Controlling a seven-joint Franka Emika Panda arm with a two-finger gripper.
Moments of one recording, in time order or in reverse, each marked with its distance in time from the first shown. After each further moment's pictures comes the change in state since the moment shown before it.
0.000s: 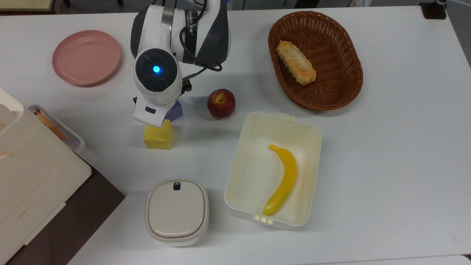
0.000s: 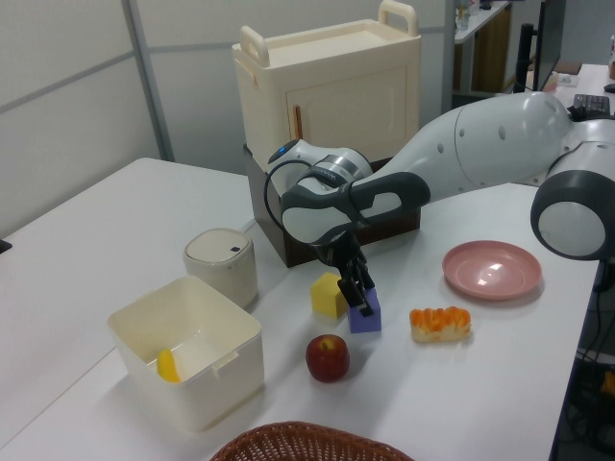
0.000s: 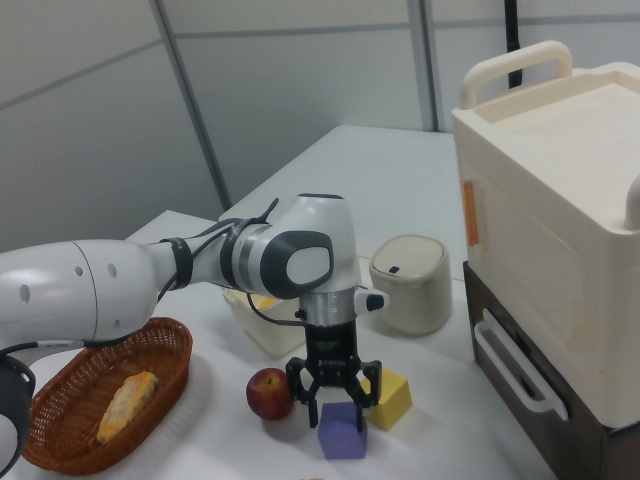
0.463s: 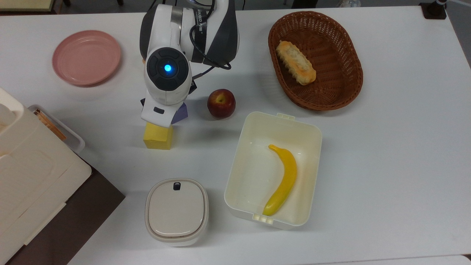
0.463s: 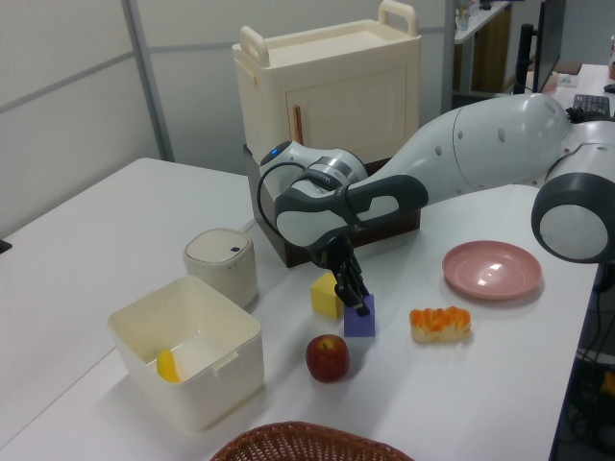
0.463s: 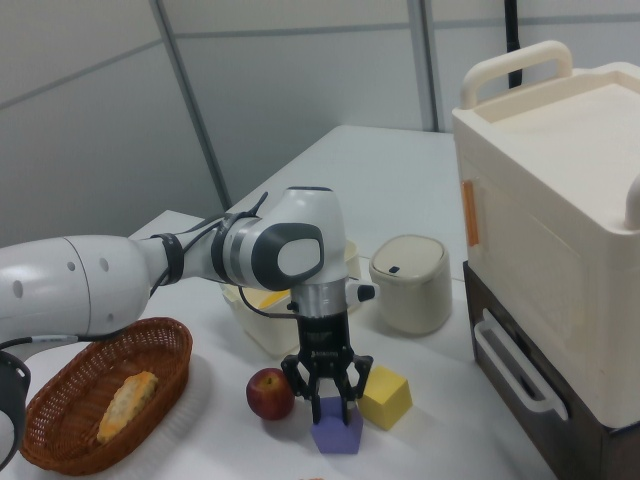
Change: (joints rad) arm 0.025 -0.005 0.000 0.008 -0.006 0.000 0.000
